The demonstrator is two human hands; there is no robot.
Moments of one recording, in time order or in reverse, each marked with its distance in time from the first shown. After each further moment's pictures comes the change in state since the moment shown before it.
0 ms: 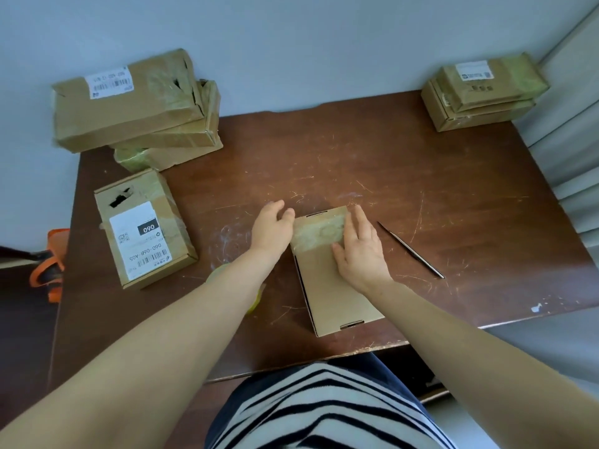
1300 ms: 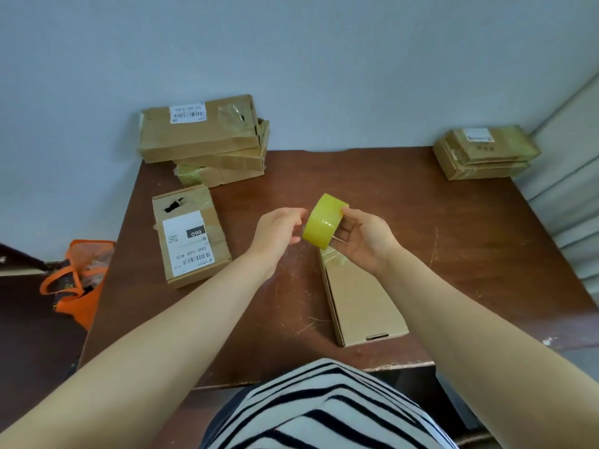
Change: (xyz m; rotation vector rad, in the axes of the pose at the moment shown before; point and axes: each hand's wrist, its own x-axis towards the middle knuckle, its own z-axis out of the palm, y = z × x) left_hand -0.047 0.017 -0.080 -0.425 0.001 0.058; right_hand 0.010 -0.104 -0.050 1.629 -0.240 0.304
